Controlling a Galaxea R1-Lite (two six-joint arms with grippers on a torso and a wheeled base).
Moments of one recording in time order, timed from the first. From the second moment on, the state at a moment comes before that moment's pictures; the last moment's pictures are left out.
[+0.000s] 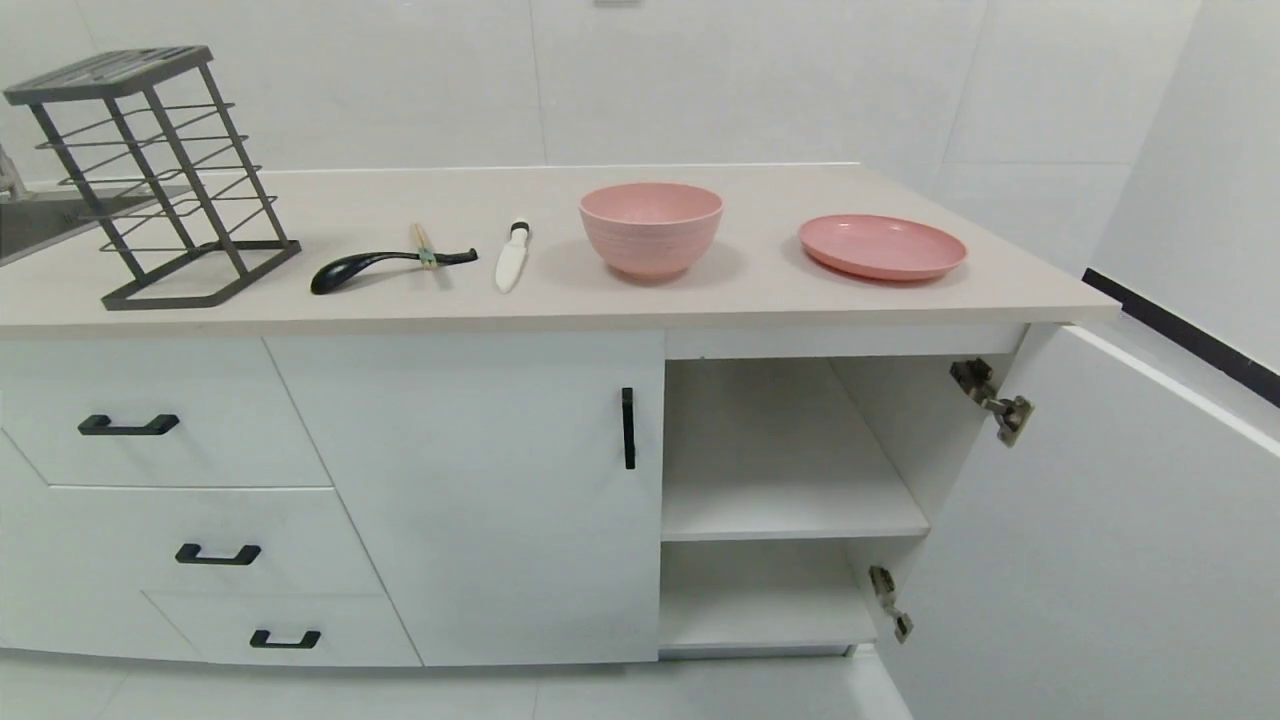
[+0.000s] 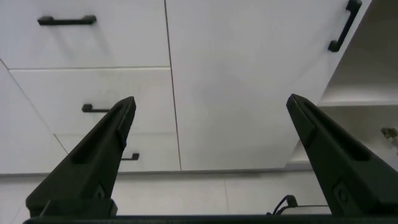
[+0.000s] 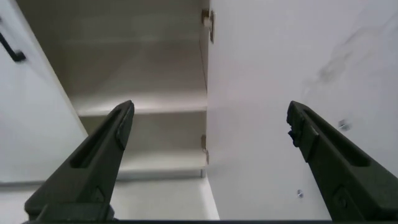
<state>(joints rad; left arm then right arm) 0.00 0.00 0.00 0.00 -0.03 0.01 0.00 0.01 0.00 0.00 -0.01 0.01</state>
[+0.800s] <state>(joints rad) 0.00 0.00 0.00 0.00 -0.02 0.00 0.00 0.01 0.00 0.01 -0.01 0.00</state>
